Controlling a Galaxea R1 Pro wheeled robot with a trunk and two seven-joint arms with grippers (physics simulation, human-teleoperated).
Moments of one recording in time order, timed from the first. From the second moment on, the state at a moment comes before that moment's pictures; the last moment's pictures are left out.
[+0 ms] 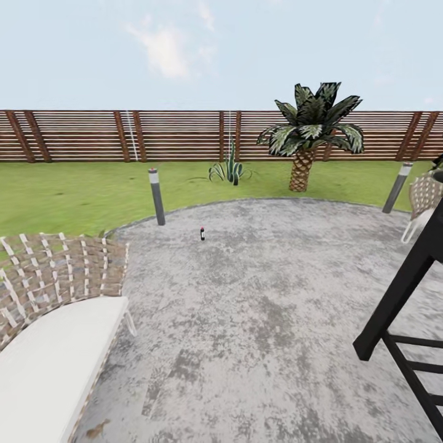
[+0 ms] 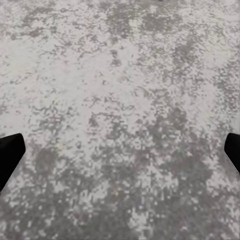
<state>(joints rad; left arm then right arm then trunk) -0.20 0.04 0.03 -0.32 0.01 -0.30 0.00 -0.04 -0.03 0.00 -0.51 0.05 -0.46 0.00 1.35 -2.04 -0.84</state>
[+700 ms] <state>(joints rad) -0.20 0.04 0.03 -0.32 0.01 -0.30 0.00 -0.04 -0.03 0.00 -0.51 0.05 -0.46 0.00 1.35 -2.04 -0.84</state>
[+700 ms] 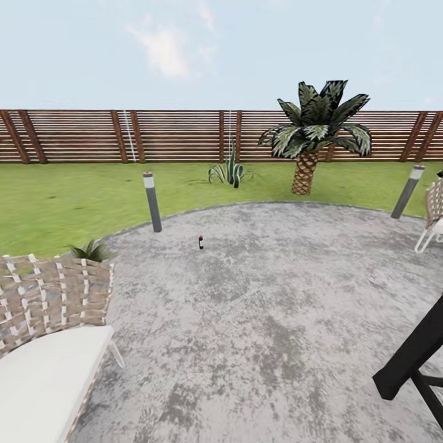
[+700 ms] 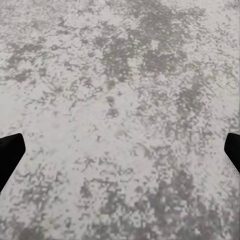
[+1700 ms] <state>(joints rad) -0.20 0.04 0.03 -0.32 0.01 -0.30 0.00 -0.04 -0.03 0.00 -0.51 0.05 -0.46 0.00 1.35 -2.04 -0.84</state>
